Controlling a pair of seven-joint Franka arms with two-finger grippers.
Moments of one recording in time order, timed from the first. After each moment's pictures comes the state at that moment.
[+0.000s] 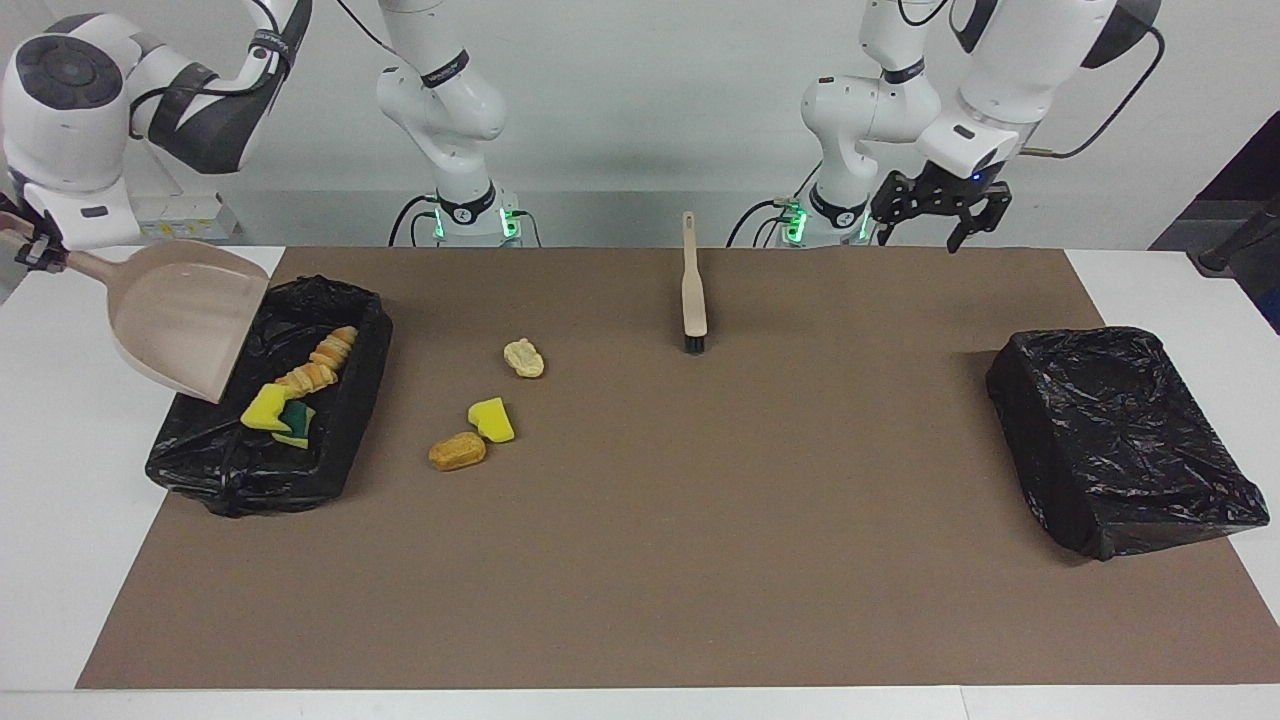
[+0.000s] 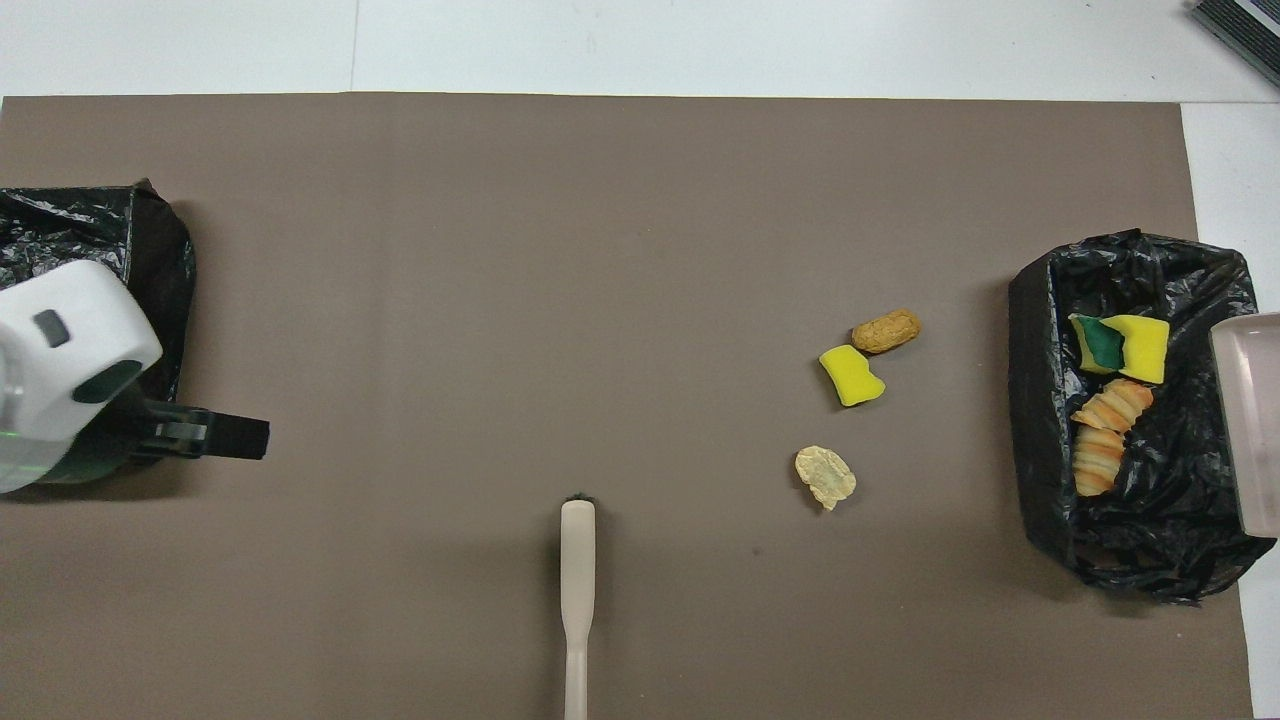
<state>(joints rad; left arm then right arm) -0.22 -0.23 0.03 -1.82 -0.04 1.59 -0.01 -0.35 -0.01 -0.03 -1.77 -0.74 1.85 -1.71</state>
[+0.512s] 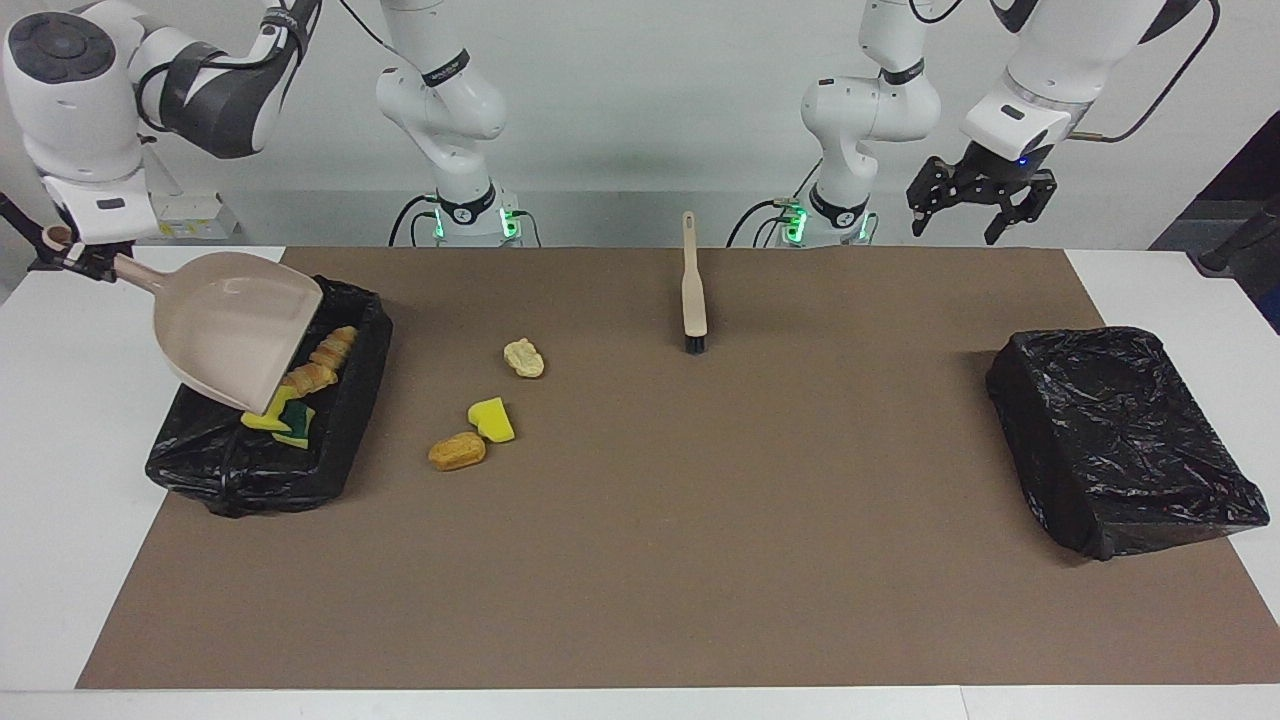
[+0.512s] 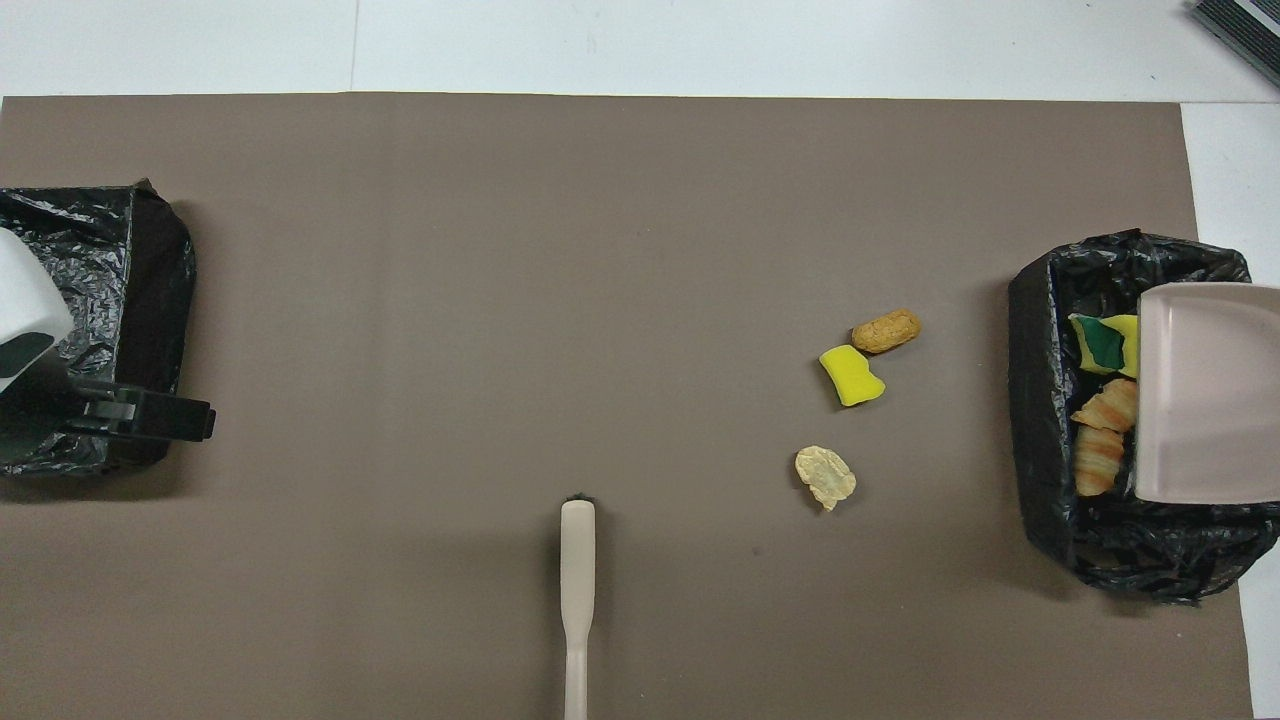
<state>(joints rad) -0.19 -0.19 0.04 -1.75 -0.03 1.56 0.03 -0.29 -0.02 0.01 -1.78 -0.51 1.76 -1.53</state>
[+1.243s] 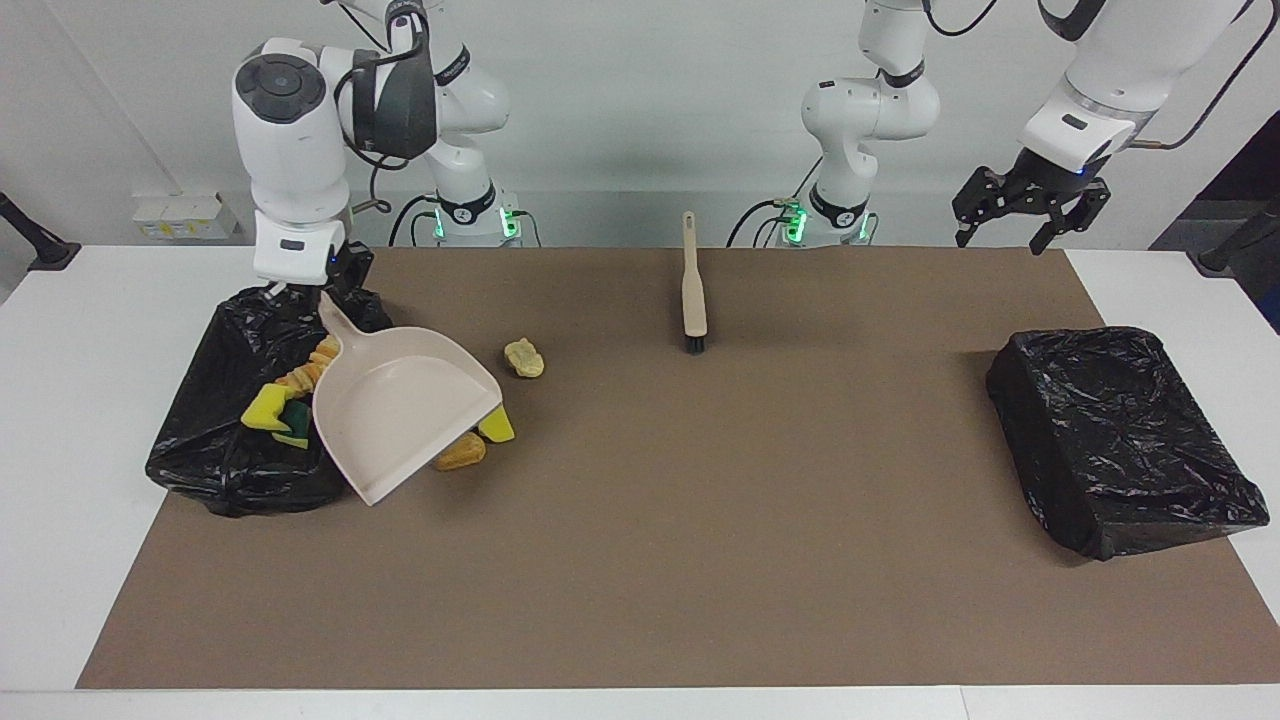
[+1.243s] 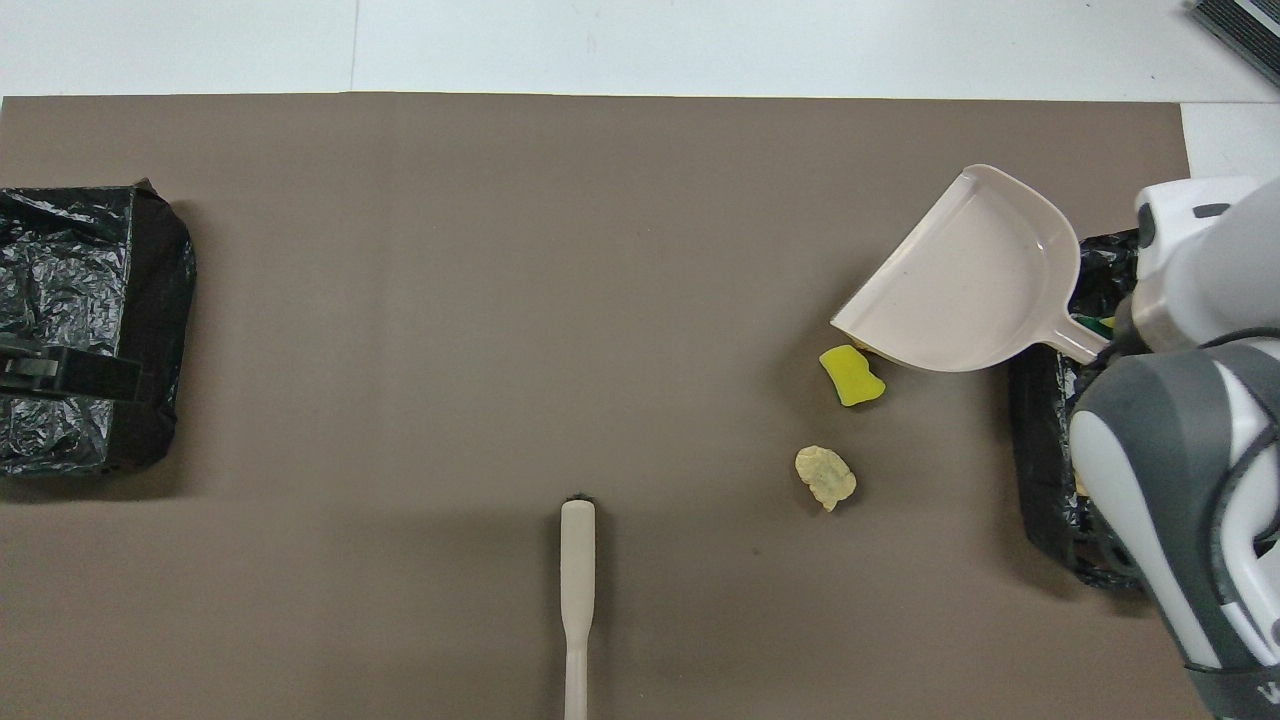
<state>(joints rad) -0.10 -0.12 0.03 -1.66 -0.03 1.53 0.10 0.07 0.01 0.03 -1.80 -0.24 1.72 -0.60</state>
